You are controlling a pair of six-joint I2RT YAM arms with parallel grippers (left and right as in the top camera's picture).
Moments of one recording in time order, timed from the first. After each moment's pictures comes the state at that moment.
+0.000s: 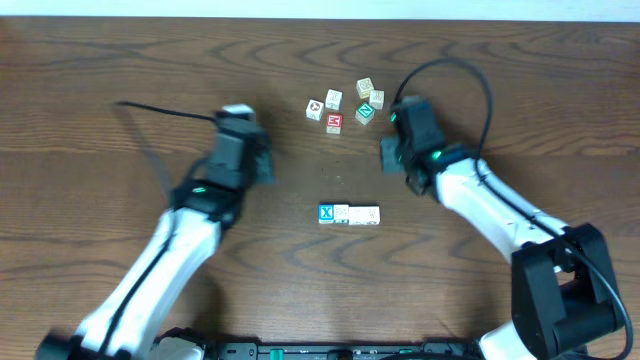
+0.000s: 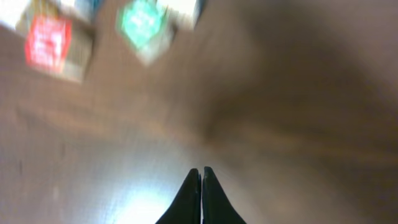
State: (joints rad) left arm -0.30 1.32 0.85 -0.30 -0.18 -0.36; right arm 0.37 1.72 1.09 -0.31 0.14 0.24
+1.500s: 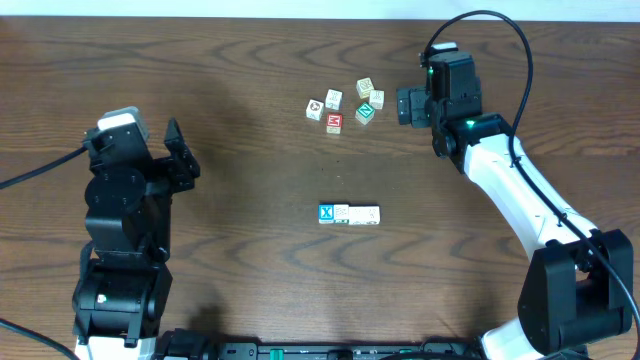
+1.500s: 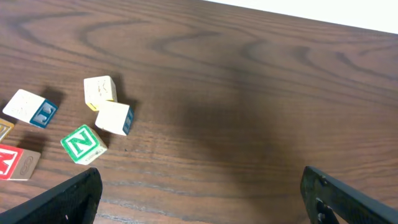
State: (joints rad) left arm -0.09 0.79 0.86 -0.35 -0.25 -0.20; right arm 0.26 1.72 1.25 -0.29 0.22 0.05
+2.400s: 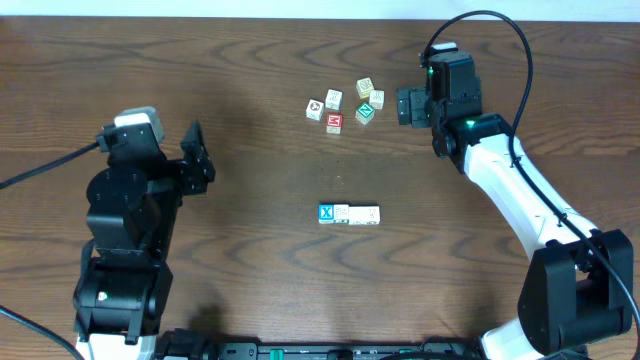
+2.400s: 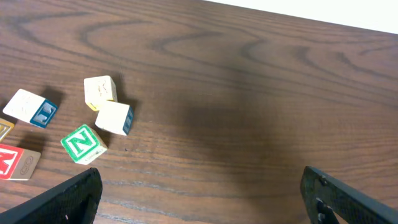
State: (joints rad) left arm -0.09 0.80 0.86 -0.33 -0.08 -0.22; right arm 0.26 1.72 1.25 -0.29 0.22 0.05
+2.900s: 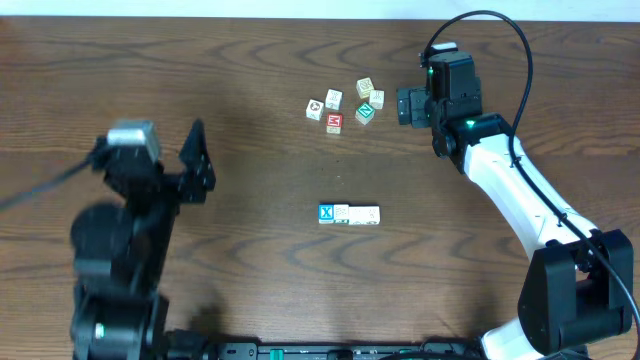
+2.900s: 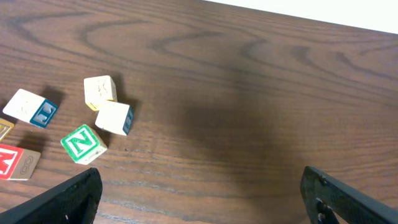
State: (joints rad) left arm -0.09 0.65 0.79 -0.20 0.01 -0.17; right arm 0.26 1.72 1.25 -0.29 0.22 0.05
